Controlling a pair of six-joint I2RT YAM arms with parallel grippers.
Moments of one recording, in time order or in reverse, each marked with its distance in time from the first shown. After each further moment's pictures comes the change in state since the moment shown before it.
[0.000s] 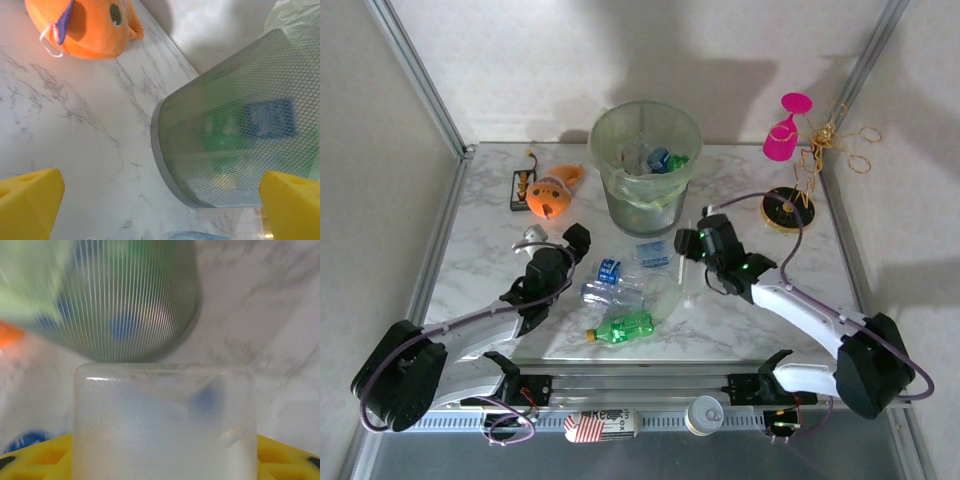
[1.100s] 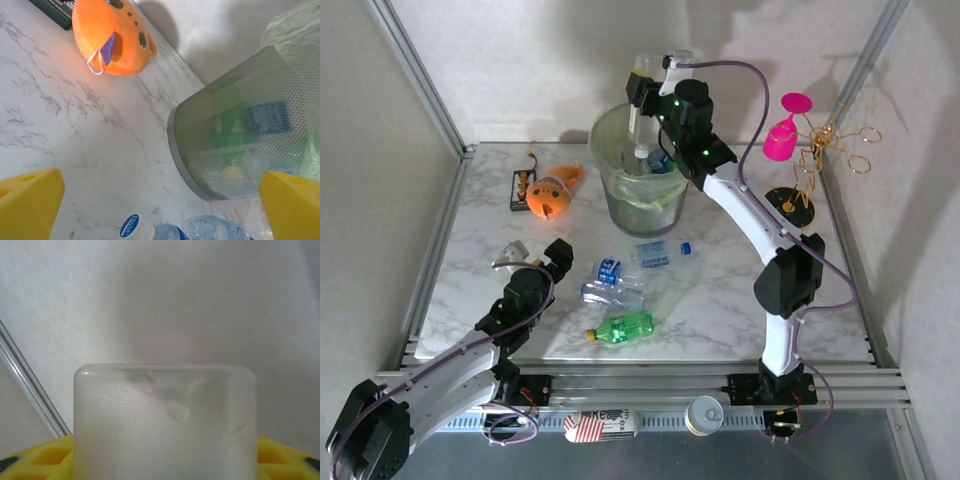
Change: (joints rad) left arm 0.020 -0.360 -0.136 -0.184 -0.018 0.050; right arm -0.055 0.734 1.213 0.223 -0.096 -0.283
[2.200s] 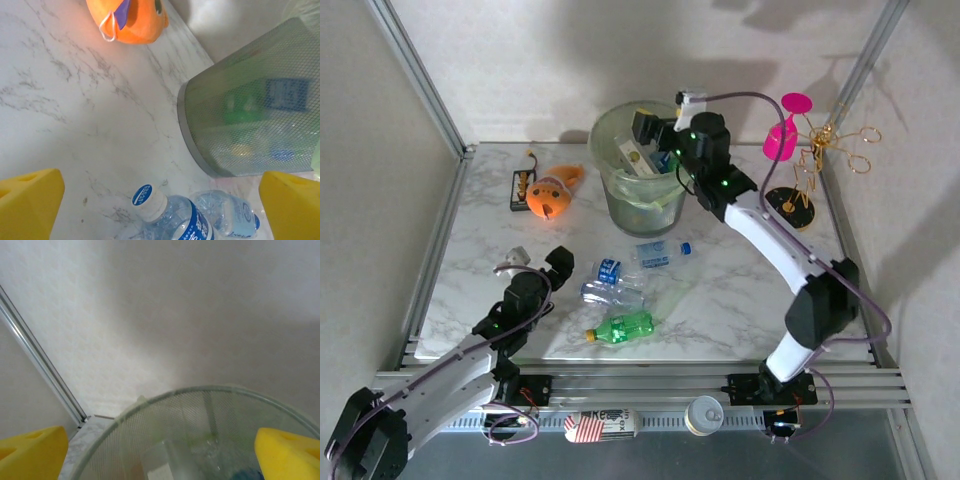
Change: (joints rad) left arm 0.004 -0.029 -0.020 -0.098 0.079 -0.070; right arm 0.000 -0.328 -0.482 0.038 -0.021 -0.013
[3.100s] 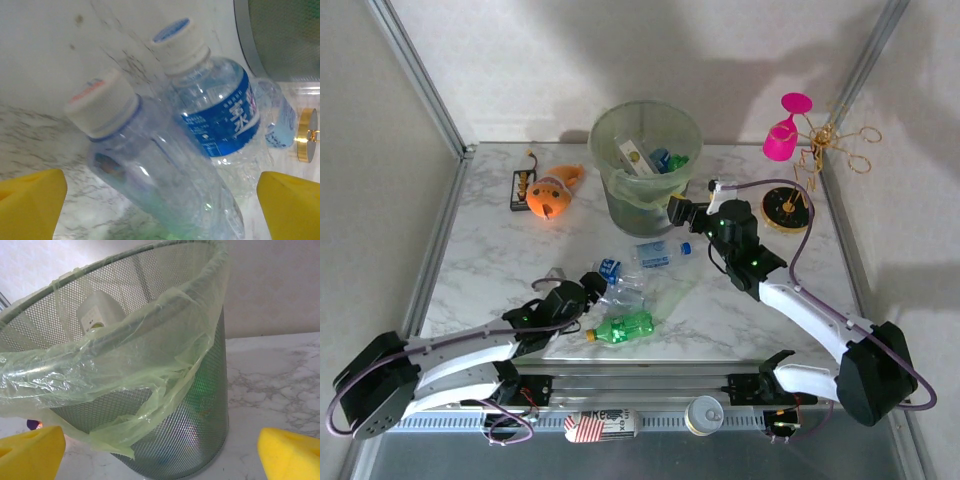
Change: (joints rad) left arm -0.329 0.288 0.126 -0.198 0.041 -0.410; right arm 0.000 -0.435 -0.742 0.122 0.071 0.064
